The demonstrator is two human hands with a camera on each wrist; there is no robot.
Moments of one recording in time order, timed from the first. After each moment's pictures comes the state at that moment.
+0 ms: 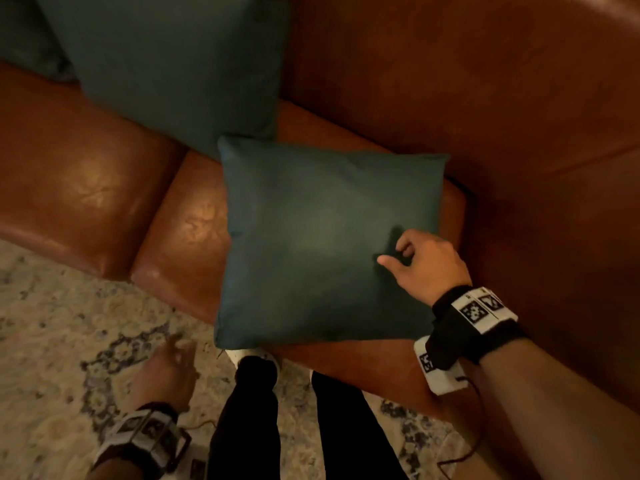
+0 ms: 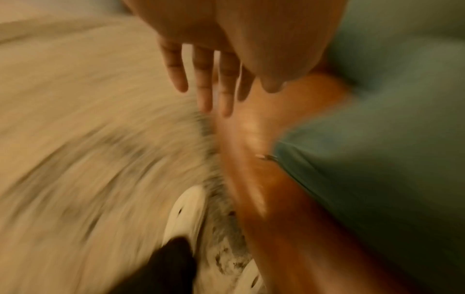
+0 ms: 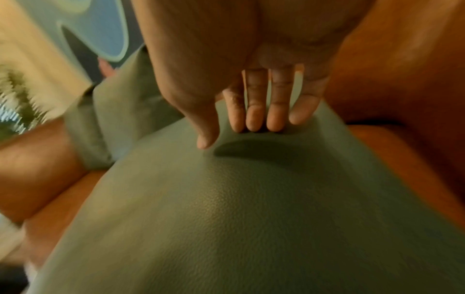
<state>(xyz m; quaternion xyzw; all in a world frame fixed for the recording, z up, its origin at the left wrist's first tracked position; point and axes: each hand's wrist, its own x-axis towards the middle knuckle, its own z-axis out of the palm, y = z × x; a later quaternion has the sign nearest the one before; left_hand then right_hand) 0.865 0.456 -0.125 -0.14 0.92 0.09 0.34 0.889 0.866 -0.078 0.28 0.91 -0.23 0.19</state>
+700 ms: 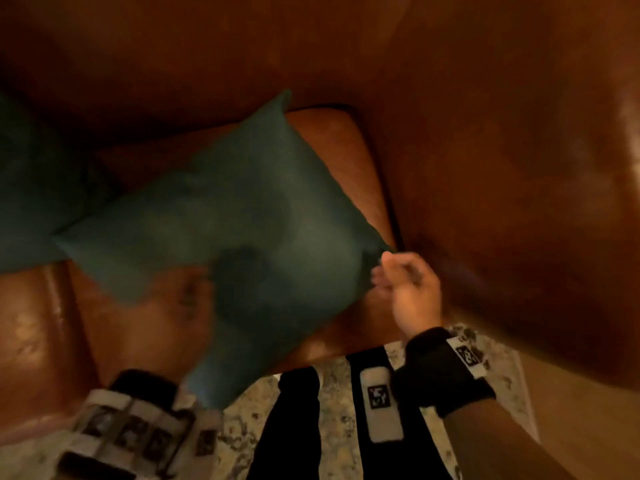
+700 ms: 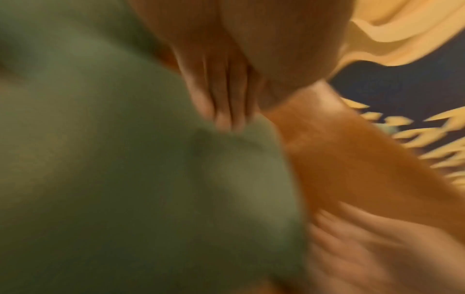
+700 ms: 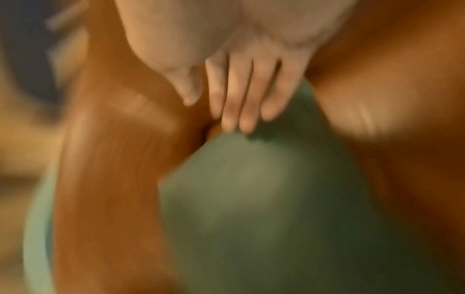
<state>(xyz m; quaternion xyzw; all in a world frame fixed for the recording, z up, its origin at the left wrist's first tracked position) 0.778 0.660 -0.058 0.38 0.89 0.15 0.20 1.020 0.812 -0.114 0.67 0.40 -0.59 -0.21</state>
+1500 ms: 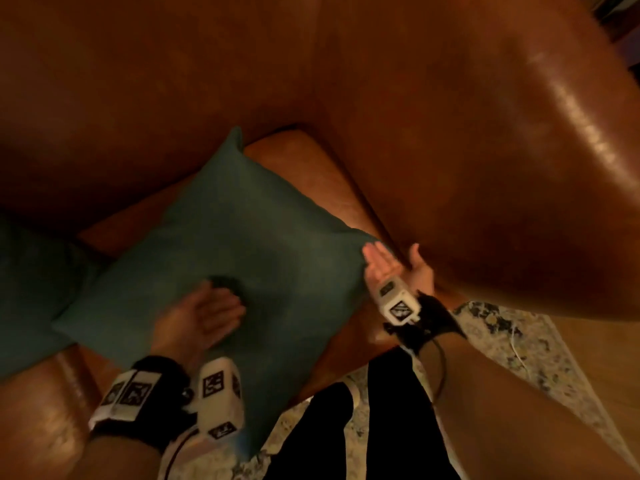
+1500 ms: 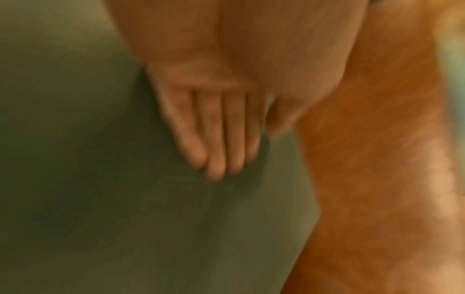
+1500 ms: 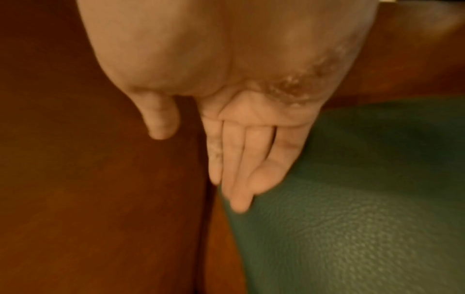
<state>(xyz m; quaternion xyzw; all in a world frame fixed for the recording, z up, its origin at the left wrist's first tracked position) 0.747 0.718 -0.094 -0.10 0.74 0.34 0.57 1.033 0.829 -0.169 0.56 -0.16 -0.72 -0.37</state>
